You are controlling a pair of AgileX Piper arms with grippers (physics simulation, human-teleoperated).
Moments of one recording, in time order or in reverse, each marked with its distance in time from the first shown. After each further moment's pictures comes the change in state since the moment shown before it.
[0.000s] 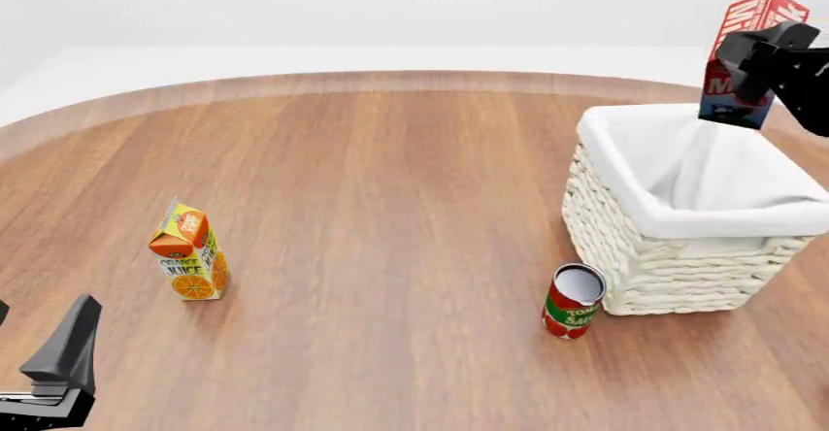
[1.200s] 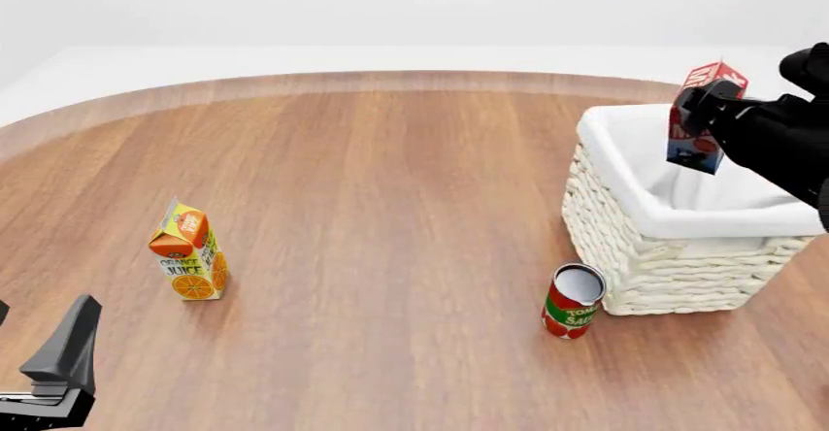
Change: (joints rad) left arm 0.000 0.000 0.000 0.000 0.000; right arm -0.081 0.297 0.084 -0.268 0.091
